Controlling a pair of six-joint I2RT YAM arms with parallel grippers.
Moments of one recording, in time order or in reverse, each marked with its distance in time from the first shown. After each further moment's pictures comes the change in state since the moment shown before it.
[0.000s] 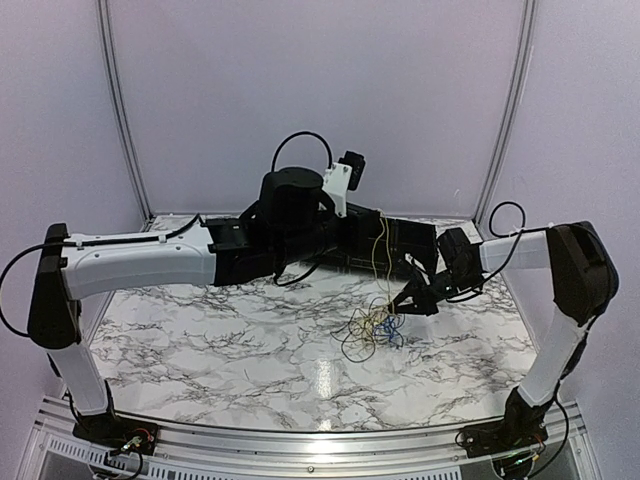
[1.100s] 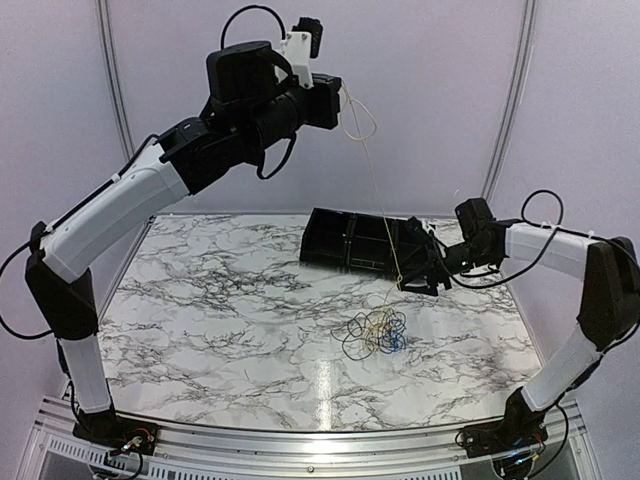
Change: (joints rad) left arm 0.098 0.101 0.673 -0.293 -0.184 0.280; right arm -0.024 -0.152 0.053 -0.020 -0.005 0.027
